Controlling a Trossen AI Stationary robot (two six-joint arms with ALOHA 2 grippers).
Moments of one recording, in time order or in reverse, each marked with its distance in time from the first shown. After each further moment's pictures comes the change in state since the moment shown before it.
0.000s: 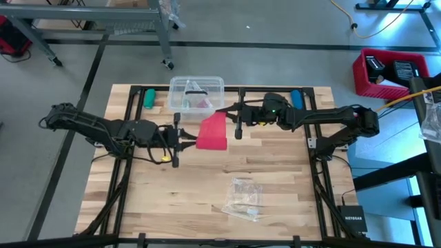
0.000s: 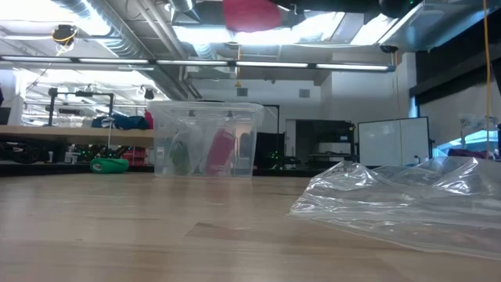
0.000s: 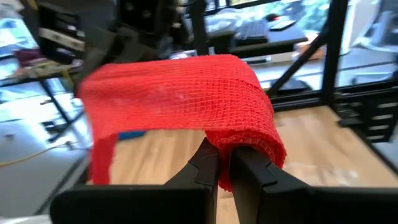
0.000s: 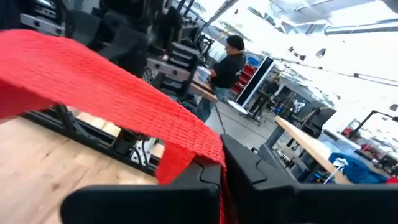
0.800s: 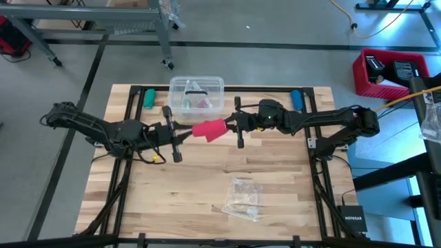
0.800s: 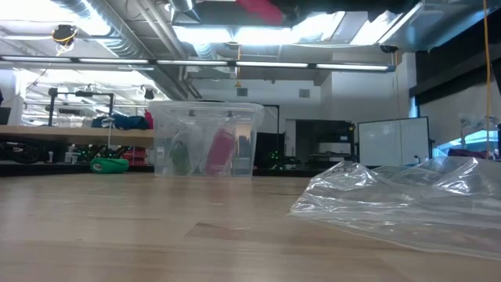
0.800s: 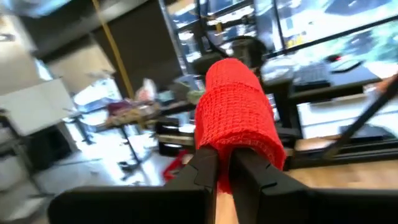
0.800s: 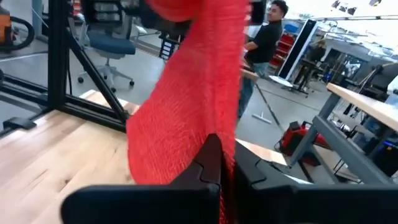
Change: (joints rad) left arm -0.068 -0.007 0.000 0.277 -0.290 0.238; right arm 0.069 0.005 0.000 -0.133 -0.026 0.196
